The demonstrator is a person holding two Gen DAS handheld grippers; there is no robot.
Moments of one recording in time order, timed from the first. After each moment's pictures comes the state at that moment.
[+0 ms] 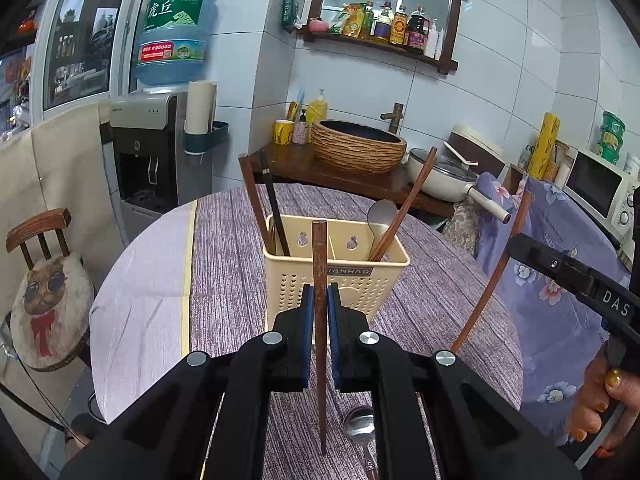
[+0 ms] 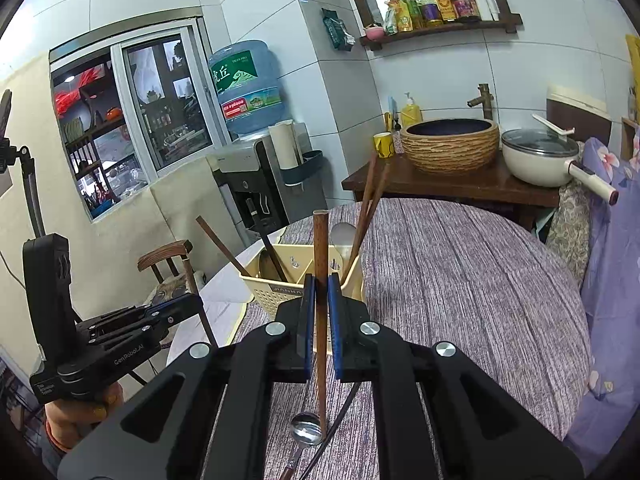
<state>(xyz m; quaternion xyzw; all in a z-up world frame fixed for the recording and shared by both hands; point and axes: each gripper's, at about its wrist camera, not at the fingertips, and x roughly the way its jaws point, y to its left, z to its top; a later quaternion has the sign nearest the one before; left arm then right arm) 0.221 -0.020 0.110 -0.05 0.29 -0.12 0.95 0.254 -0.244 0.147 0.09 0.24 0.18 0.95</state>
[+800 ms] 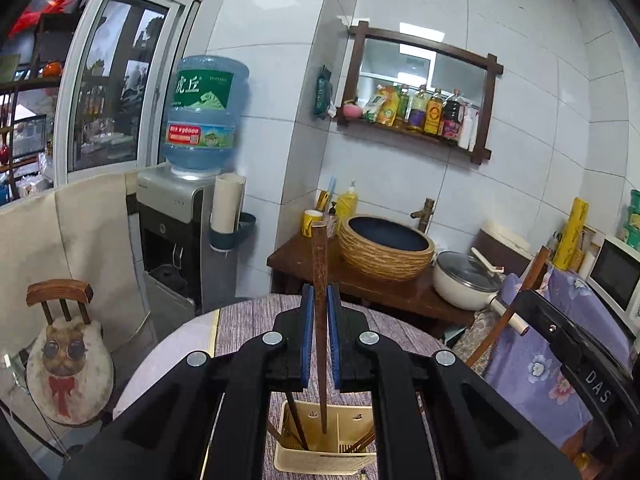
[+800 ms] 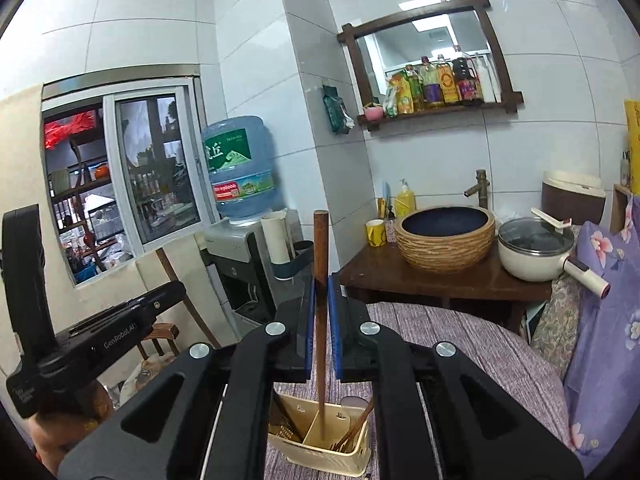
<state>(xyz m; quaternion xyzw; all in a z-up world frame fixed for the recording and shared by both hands) 0.293 -0.022 0.227 -0.08 0.18 -0.05 0.98 0.323 -0.214 0.255 0.08 0.13 0.12 0.98</state>
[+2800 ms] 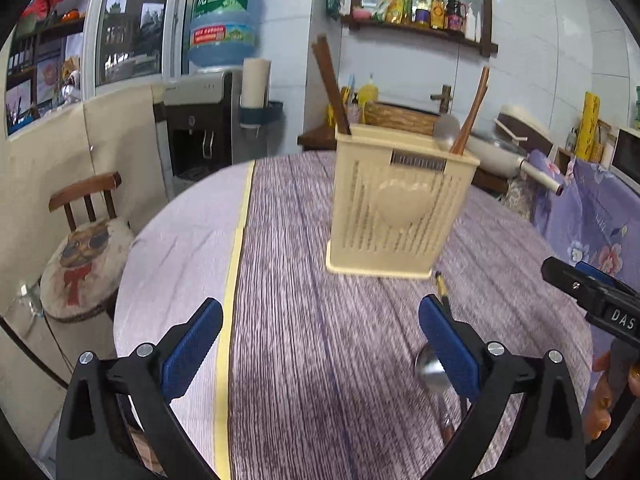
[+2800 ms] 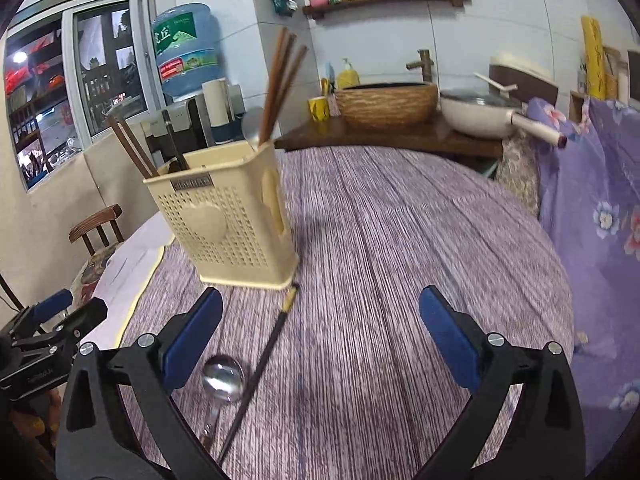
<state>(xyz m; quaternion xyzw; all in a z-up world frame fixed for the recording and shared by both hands) 0.184 -0.004 0.017 -0.02 0.29 -0.02 0.96 0.231 -0.257 0.018 0.08 0.29 0.05 0.95</state>
